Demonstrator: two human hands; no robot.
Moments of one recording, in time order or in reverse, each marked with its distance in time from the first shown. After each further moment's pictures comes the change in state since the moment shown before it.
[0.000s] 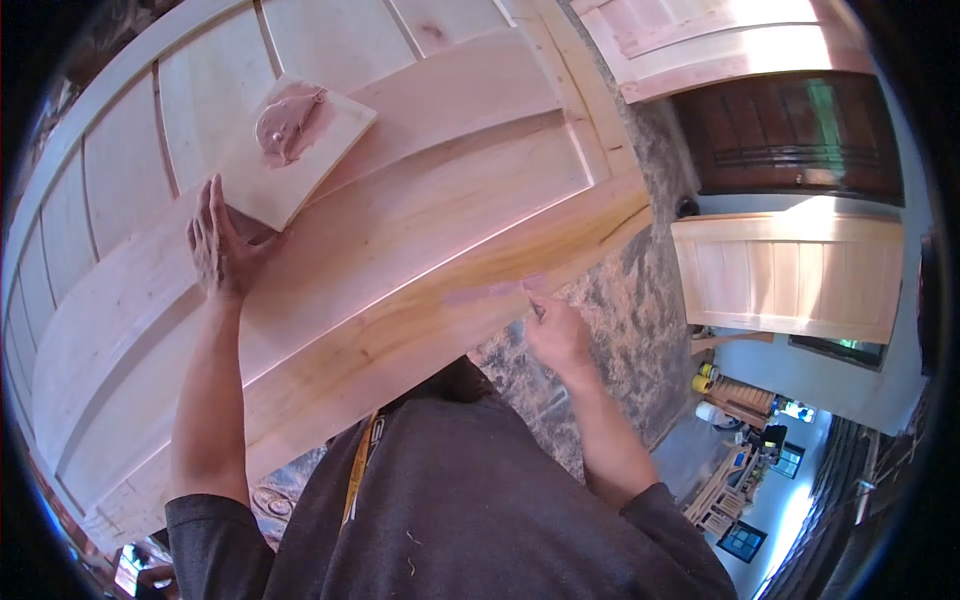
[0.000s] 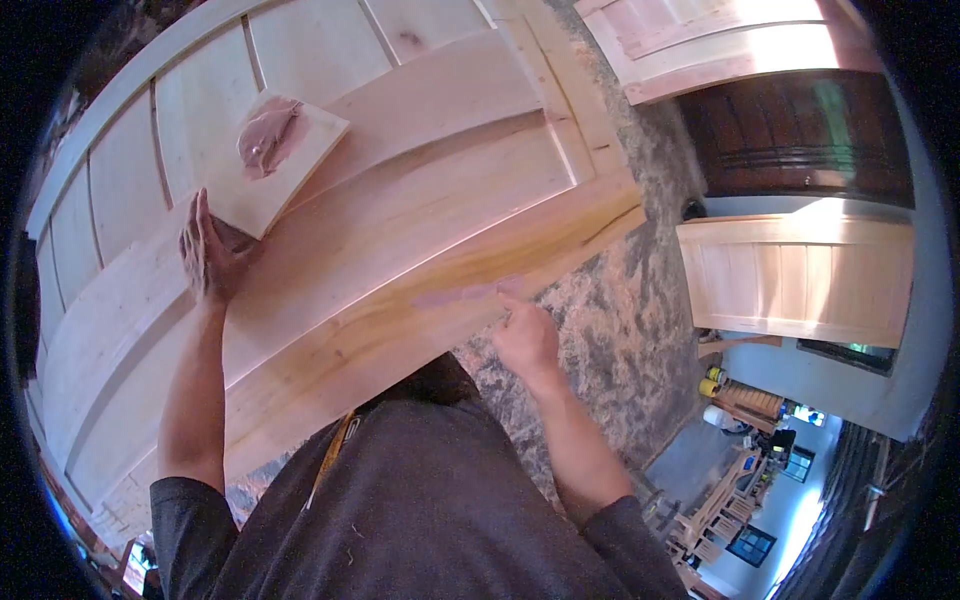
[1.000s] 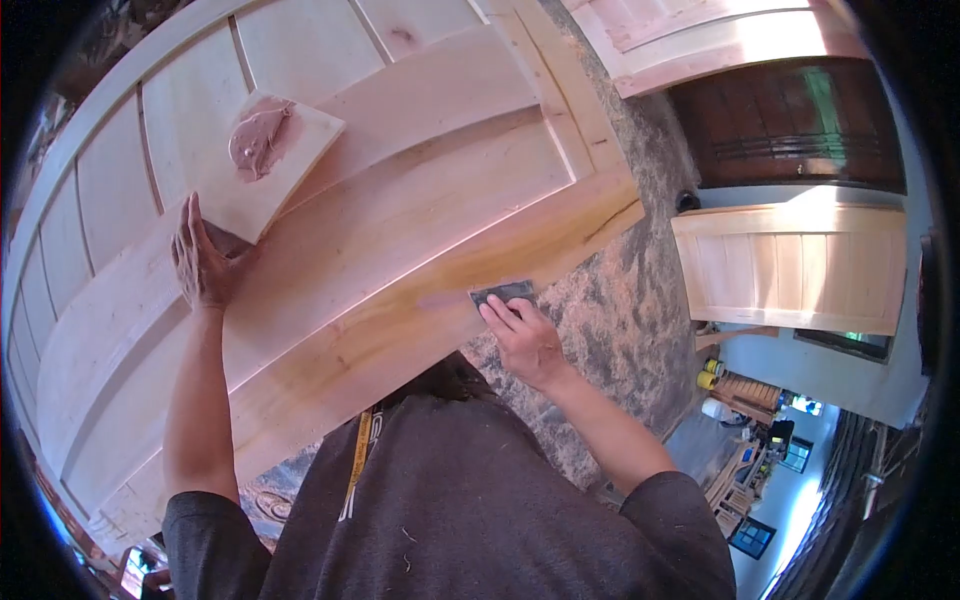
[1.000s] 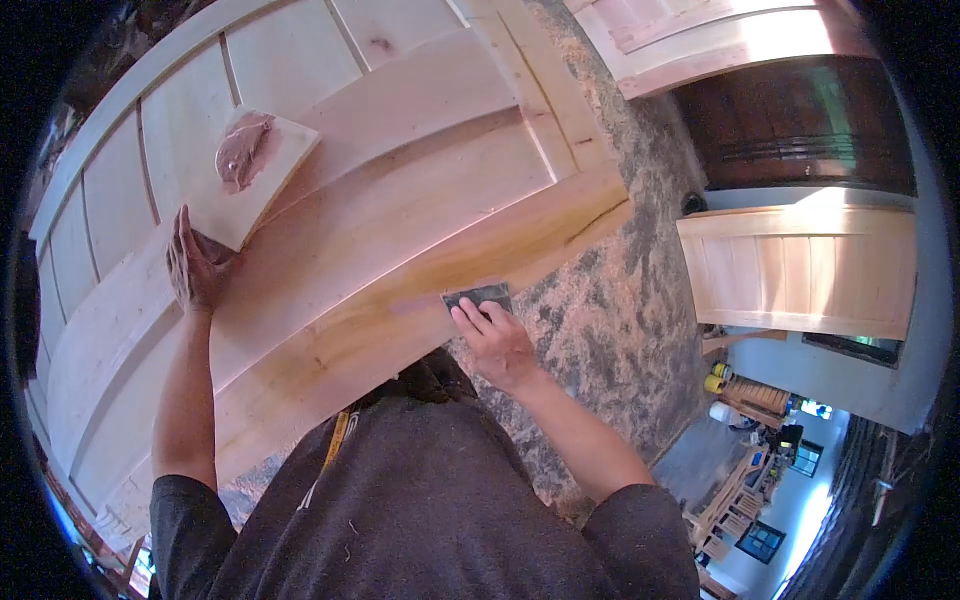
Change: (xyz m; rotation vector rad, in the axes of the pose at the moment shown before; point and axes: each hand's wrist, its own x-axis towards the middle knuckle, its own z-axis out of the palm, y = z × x) left_hand 0.000 -0.002 0.006 0.021 0.032 0.013; right_hand 0.009 0.055 0.021 -0.311 0.241 -0.887
